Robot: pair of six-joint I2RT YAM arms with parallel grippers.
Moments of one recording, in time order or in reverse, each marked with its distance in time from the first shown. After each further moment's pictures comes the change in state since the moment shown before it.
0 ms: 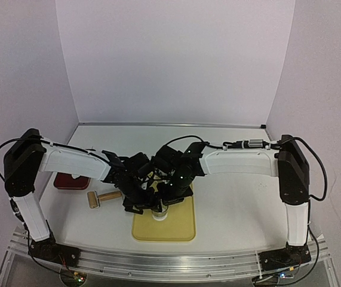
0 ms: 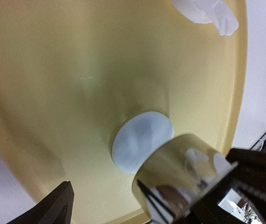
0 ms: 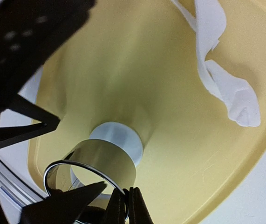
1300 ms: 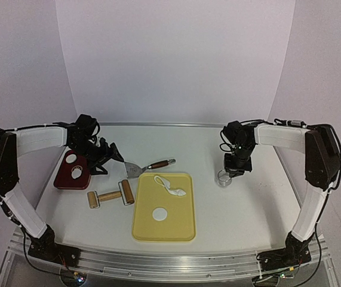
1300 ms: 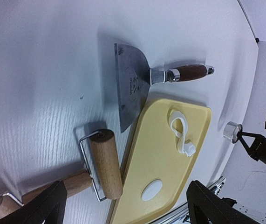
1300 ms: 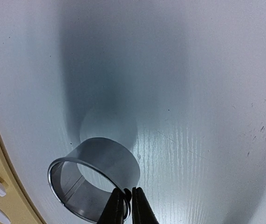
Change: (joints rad) left arm 0.612 -0.193 0.024 -0.087 0.151 0.106; right arm -0.595 -0.209 -0.272 -0.067 0.141 -0.051
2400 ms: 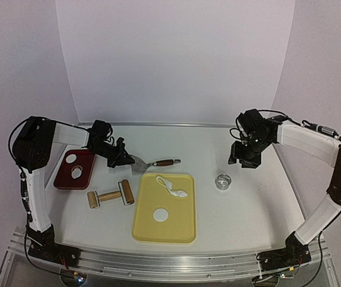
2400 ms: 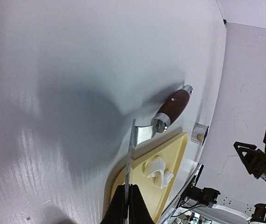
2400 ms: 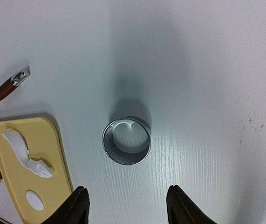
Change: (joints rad) left arm 0.028 0.444 0.182 0.341 0.296 0.030; right arm -0.011 -0.269 -0.089 0.049 -0.052 0.039
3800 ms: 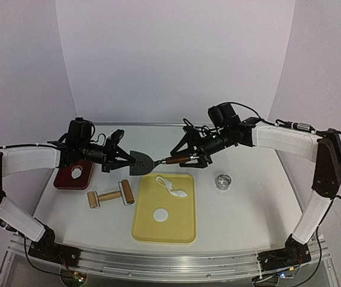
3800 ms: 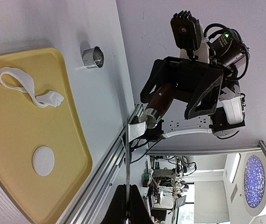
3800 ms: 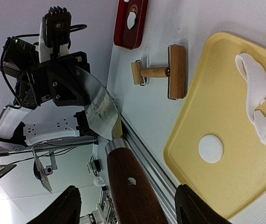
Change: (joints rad) left arm -0.133 -0.624 -0.470 0.345 0.310 -0.195; right arm 0.206 0.175 0.127 0.441 -0.897 0.147
